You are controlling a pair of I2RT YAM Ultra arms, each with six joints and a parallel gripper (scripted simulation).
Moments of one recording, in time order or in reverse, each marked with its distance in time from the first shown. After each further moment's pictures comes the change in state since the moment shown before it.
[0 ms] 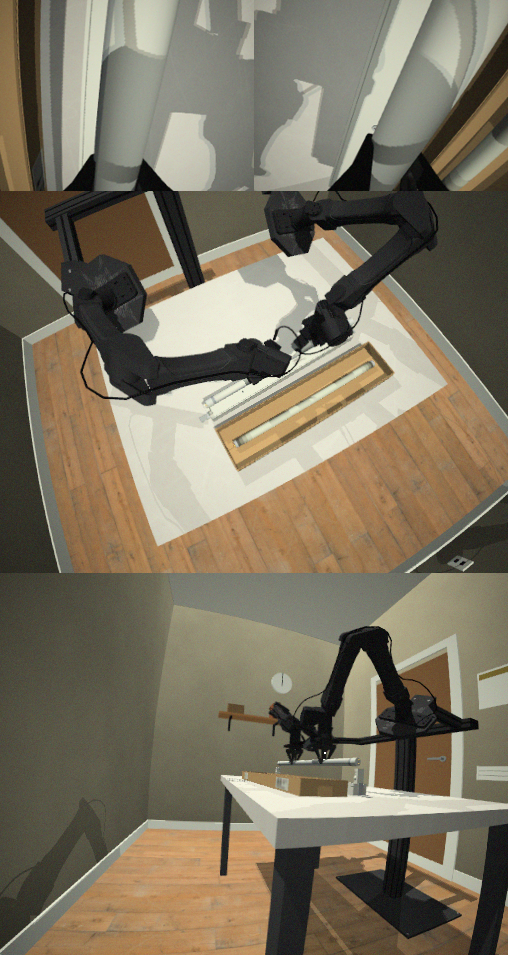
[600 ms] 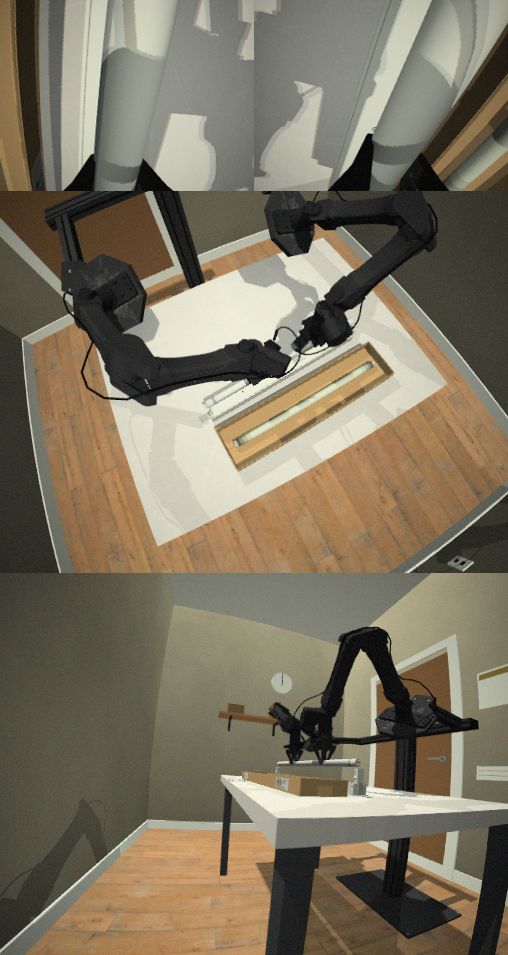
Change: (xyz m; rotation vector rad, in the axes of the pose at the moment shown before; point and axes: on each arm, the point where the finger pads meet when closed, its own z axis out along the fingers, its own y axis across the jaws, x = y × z) left arm 0.000 0.000 0.003 -0.001 0.001 0.000; right arm 0.000 0.000 0.003 -0.001 -0.001 -0.001
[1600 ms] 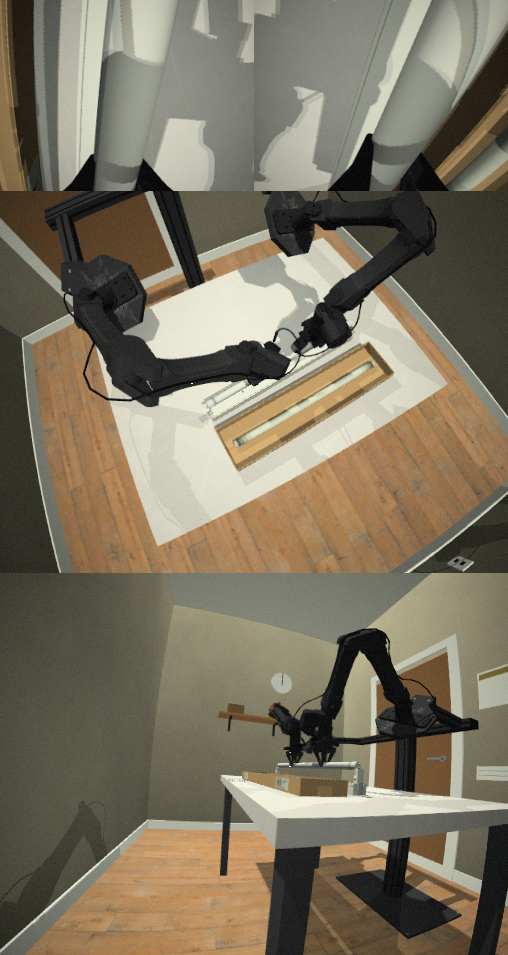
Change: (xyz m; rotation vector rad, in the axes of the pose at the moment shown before) left arm 0.000 -0.001 0.009 0.004 -0.001 0.000; right arm 0.000 0.001 0.009 0.000 0.000 0.000
